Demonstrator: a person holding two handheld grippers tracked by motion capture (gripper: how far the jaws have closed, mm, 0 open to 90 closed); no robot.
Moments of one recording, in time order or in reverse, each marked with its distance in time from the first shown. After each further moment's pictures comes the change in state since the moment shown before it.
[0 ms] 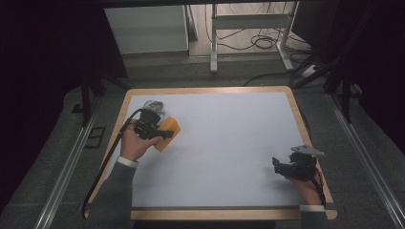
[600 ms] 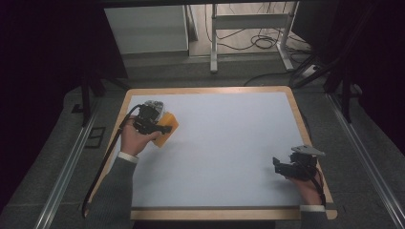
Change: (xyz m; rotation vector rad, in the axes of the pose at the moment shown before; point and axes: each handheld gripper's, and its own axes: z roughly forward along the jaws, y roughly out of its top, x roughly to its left) left arm 0.013 0.009 0.002 -0.011 0.015 -0.038; right arm -0.001 0.000 0.000 0.000 -0.002 0.002
